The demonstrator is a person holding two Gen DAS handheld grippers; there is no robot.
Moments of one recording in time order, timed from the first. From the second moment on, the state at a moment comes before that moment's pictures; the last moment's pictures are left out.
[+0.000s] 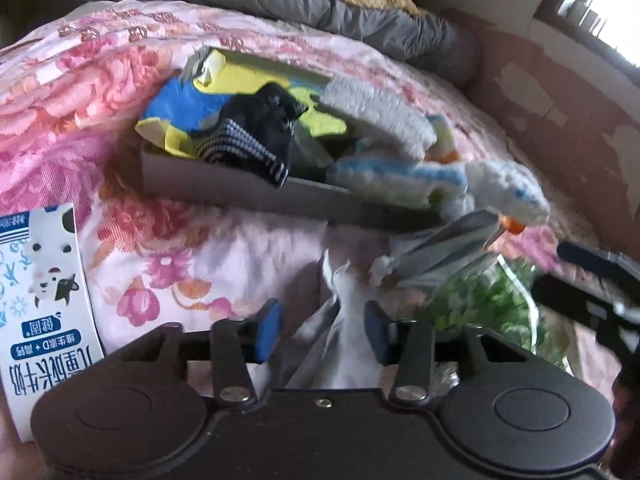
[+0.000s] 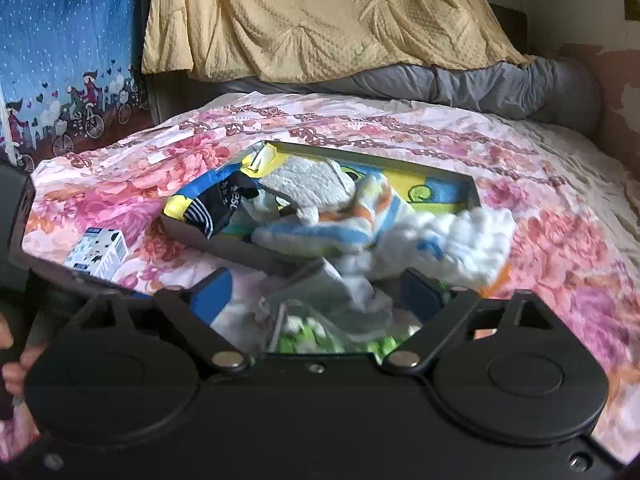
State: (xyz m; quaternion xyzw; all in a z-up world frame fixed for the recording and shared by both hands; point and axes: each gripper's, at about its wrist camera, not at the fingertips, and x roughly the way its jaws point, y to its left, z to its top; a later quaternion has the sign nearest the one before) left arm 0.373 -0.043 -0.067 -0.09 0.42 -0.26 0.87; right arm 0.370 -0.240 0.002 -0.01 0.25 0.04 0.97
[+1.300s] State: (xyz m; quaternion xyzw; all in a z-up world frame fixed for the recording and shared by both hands) left arm 0.373 0.016 -0.005 -0.17 0.31 -0.20 0.92; right arm 0.418 -0.171 0.044 -0.13 0.18 0.07 0.97
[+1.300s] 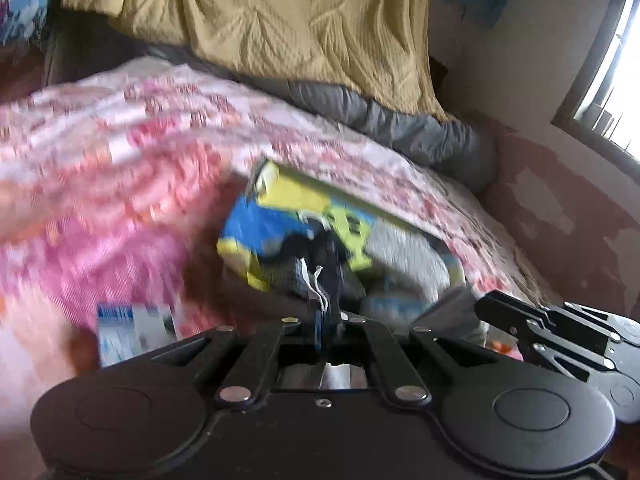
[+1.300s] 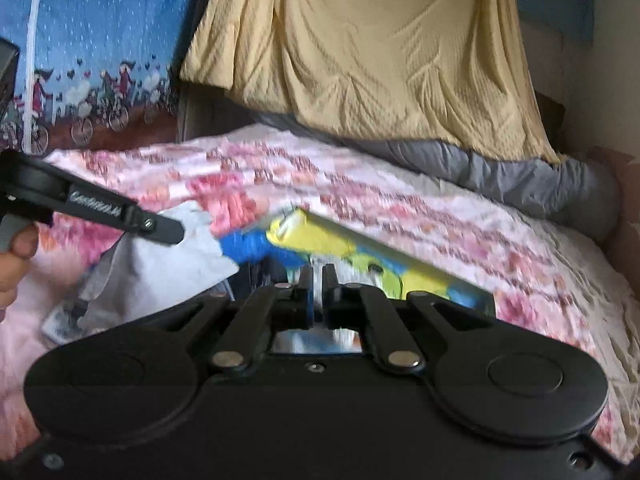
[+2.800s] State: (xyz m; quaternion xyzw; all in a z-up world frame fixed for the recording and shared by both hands) left arm 0.483 -0.048 0.043 -0.10 0.28 -0.16 0.94; right arm 0.467 -0.181 0.064 -0.15 0.18 0.16 0.96
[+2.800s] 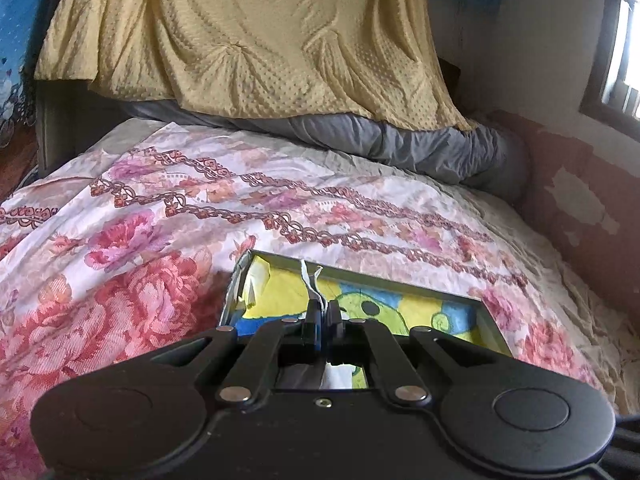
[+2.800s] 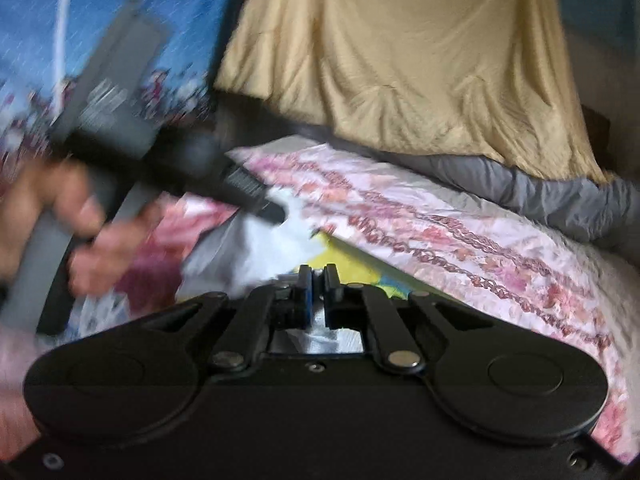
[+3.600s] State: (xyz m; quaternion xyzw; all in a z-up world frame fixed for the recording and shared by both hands) left arm 0.487 -0.053 0.019 -0.10 0.30 -0.12 0.94; right arm 0.505 -0.229 0.059 -0.01 0.20 0.03 0.98
